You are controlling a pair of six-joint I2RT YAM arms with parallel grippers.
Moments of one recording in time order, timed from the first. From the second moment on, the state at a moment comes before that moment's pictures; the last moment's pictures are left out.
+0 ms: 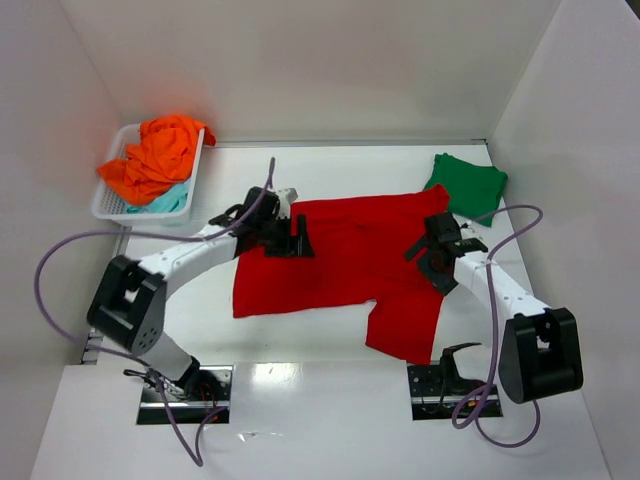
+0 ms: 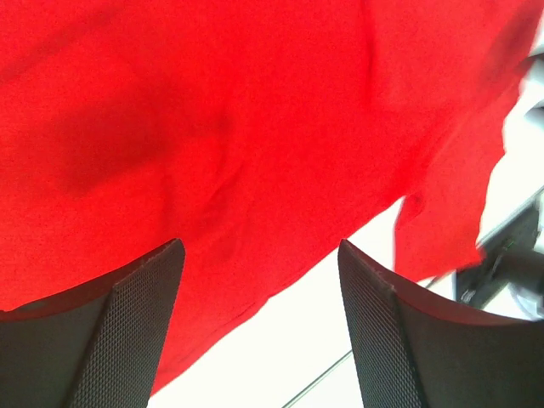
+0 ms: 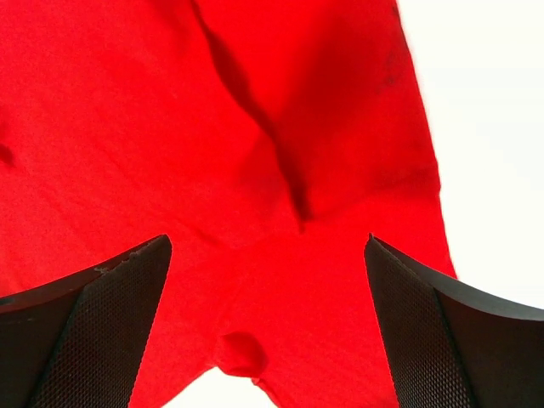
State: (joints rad) left arm -0.49 1.64 1.06 -0.33 0.36 -0.46; right arm 0.18 1.24 0.74 -0.63 0.25 1.00
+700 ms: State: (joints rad) left arm -0.49 1.28 0.78 -0.35 0.02 -0.76; right arm 0.18 1.22 0.67 -0.70 0.25 1.17
